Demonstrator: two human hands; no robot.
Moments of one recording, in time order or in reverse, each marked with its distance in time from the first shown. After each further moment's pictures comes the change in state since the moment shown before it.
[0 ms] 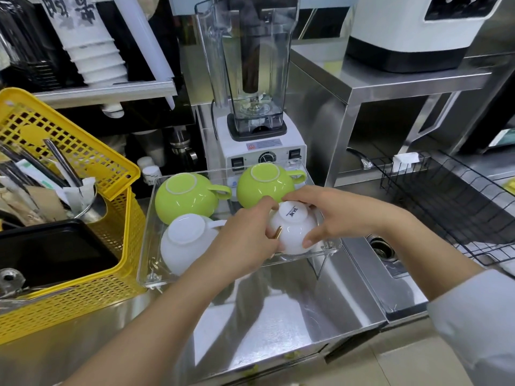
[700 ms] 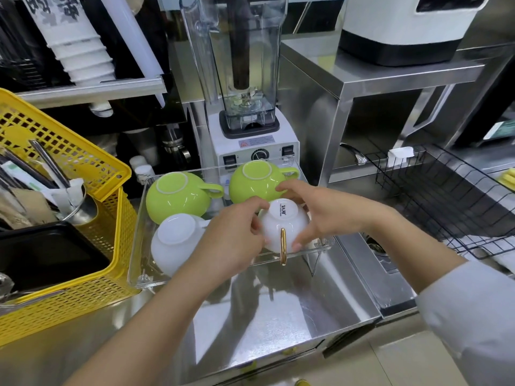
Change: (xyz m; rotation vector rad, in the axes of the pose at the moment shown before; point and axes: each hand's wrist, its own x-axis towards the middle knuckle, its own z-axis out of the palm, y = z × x) left_hand -0.002 0.001 -0.001 -0.063 0.087 -0.017; right_hand 0.002 0.007 0.005 0.124 -0.008 0.035
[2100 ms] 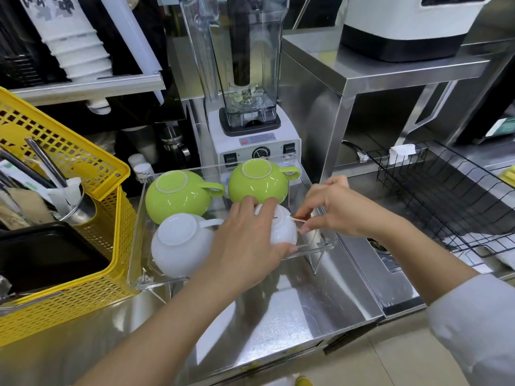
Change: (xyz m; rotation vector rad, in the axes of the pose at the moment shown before) left_hand -0.004 0.002 0.018 0.337 0.059 0.110; right_hand -0.001 0.023 0.007 -0.111 0.210 -0.014
